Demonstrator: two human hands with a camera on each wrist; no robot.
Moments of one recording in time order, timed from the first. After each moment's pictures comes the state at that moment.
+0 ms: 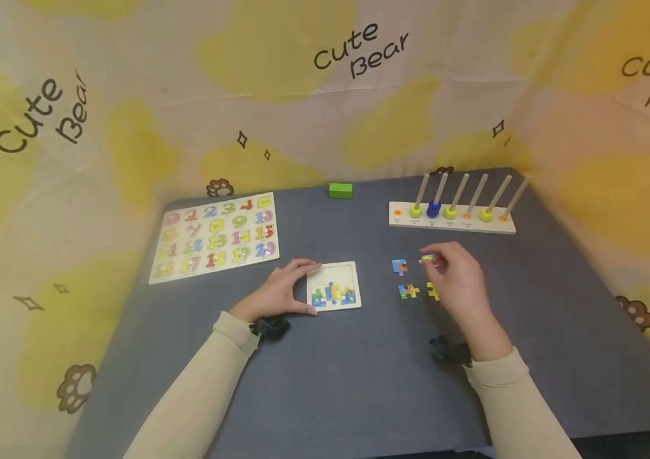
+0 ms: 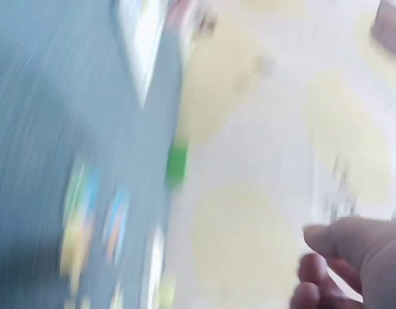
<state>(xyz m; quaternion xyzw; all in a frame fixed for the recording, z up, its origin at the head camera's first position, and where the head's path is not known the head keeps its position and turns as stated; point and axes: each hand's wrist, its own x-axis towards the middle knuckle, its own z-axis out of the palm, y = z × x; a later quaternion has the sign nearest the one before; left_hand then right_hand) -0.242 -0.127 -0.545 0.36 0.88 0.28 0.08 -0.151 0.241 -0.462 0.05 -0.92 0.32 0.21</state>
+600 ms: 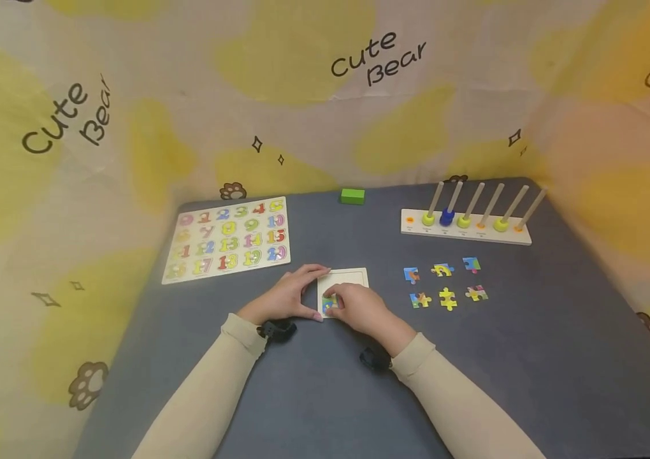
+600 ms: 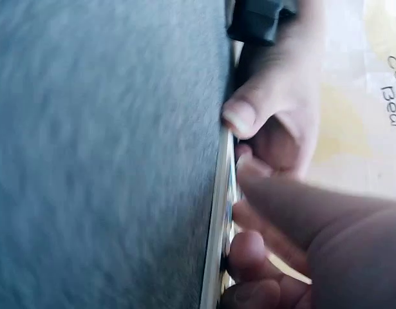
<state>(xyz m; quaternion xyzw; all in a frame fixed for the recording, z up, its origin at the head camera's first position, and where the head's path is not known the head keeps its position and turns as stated) -0.246 -0.136 -0.541 0.38 0.87 0.29 0.11 -0.190 0.091 -0.507 0.23 -0.92 0.30 -0.08</state>
